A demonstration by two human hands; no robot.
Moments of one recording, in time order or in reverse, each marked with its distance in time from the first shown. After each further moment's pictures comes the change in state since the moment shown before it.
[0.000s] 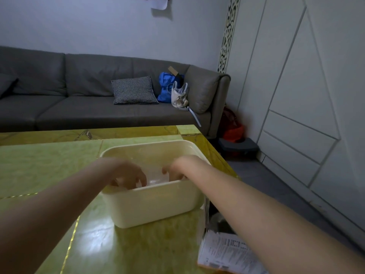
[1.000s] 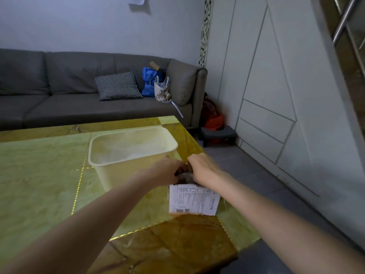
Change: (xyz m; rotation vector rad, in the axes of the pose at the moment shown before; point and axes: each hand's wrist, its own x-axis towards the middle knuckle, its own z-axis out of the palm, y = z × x) left_hand -0.080 0.163 0.032 -0.044 0.617 0.391; right_hand -0.157 0.054 0.098 0.309 0.516 0.166
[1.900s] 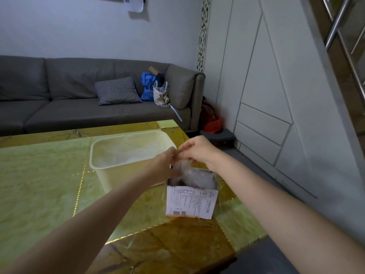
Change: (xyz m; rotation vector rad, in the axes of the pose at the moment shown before) left_hand -0.010 -0.007 -0.007 -0.438 0.217 -0.135; right_hand 0.005 -0.002 -0.041 0.885 0.018 0.063
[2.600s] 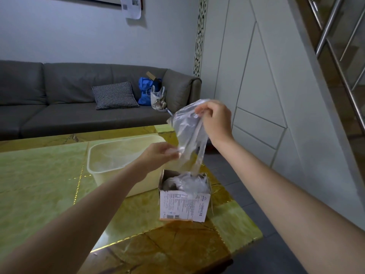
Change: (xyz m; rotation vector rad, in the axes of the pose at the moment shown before) left_hand 0.002 0.018 -0.030 -0.536 0.041 -0.116; right_hand 0.009 -0.030 -0.048 -0.048 0.753 -0.537
